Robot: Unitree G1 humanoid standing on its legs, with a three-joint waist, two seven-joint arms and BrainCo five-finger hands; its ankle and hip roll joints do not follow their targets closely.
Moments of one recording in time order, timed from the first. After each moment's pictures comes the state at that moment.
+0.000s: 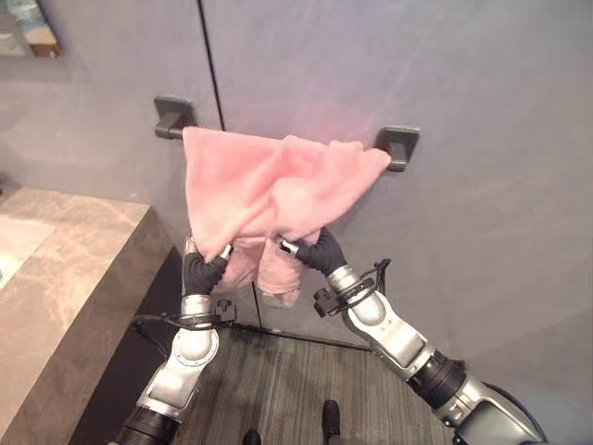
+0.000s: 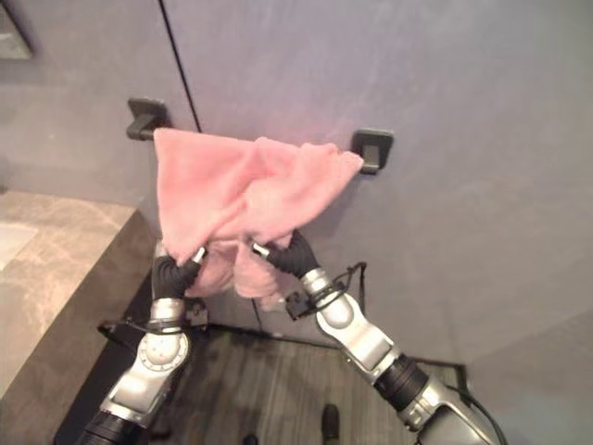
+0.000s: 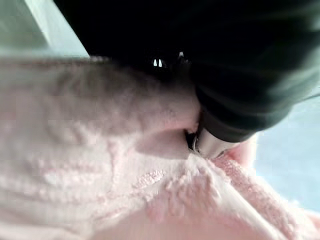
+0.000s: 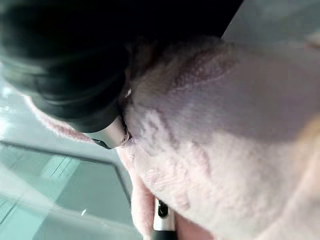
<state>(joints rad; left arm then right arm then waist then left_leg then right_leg) -0.04 0.39 -0.25 -0.09 0.03 -0.30 0.61 -0.45 -0.31 0.71 -0.07 0.26 -0.20 -0.22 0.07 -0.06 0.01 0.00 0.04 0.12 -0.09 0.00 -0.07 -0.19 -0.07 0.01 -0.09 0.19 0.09</state>
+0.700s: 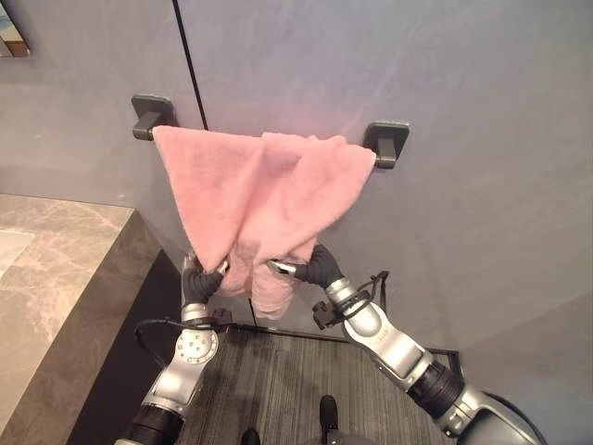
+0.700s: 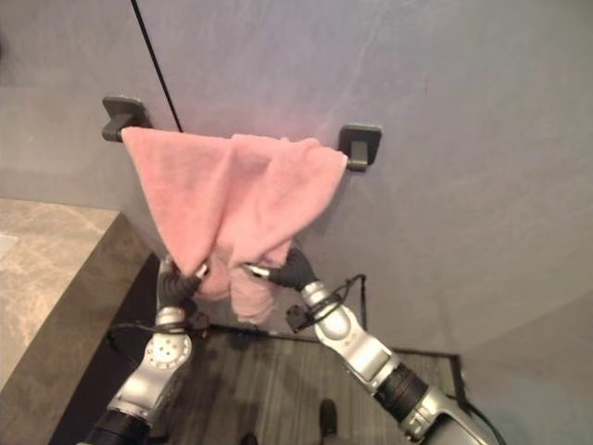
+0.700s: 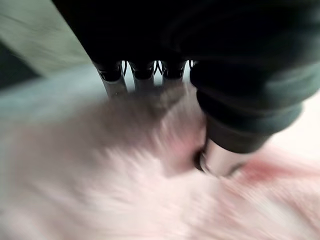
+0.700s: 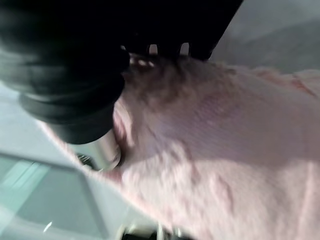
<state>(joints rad) -0.06 0.35 -0.24 0.24 -0.06 -0.09 0.53 -0.35 -0.27 0.66 0.19 0.27 -0.12 -0.24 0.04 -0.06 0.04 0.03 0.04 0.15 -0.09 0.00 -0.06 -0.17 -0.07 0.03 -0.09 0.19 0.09</state>
